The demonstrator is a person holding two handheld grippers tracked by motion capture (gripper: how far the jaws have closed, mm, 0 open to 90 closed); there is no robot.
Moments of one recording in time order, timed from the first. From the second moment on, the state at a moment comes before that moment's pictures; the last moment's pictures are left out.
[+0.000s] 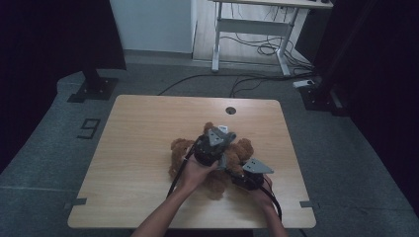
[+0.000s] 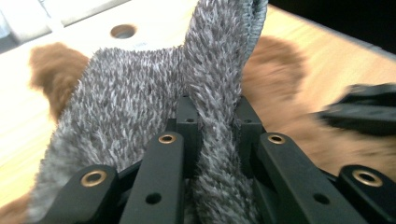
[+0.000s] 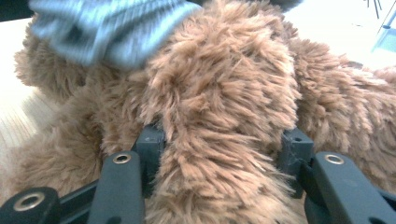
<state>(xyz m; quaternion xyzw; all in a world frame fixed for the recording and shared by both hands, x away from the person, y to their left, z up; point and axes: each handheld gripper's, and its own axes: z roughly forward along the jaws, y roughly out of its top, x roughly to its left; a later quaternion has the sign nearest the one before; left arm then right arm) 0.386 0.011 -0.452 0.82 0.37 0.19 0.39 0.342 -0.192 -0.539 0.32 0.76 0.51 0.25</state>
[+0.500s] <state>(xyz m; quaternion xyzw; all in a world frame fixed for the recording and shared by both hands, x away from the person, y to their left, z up) 0.391 0.113 -0.443 0.77 0.44 0.18 0.43 0.340 -0.189 -0.540 0.32 0.76 0.51 0.25</state>
